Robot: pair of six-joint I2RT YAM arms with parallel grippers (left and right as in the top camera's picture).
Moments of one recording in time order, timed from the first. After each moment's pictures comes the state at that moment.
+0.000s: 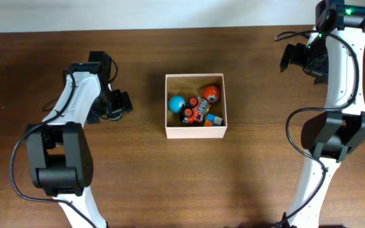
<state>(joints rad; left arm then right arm) -0.03 2.04 1.58 -1.09 -0.01 -0.36 -0.18 2.37 2.57 -1.69 -0.05 0.24</state>
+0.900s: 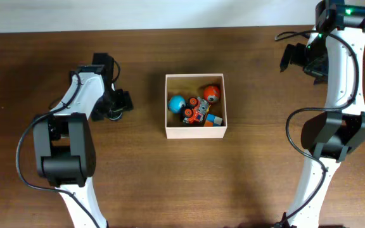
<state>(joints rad) -0.02 2.14 1.58 -0.96 -0.01 -0.33 -0.18 2.37 2.57 -1.69 -0.05 0.24</state>
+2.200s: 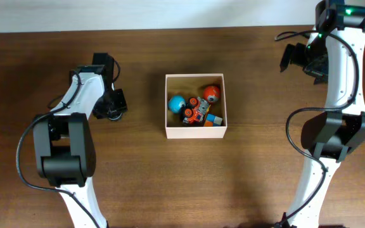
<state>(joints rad) -0.02 2.14 1.58 -0.96 -0.04 -0.31 -0.18 2.37 2.57 -1.69 -0.05 0.24</state>
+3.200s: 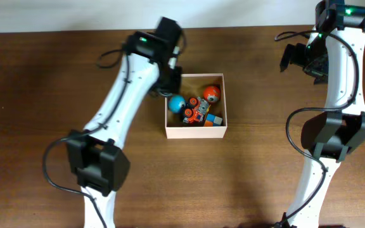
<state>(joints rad) -0.45 2.14 2.16 -1.37 0.00 -0.25 -0.18 2.37 2.57 -1.69 -0.05 0.24</state>
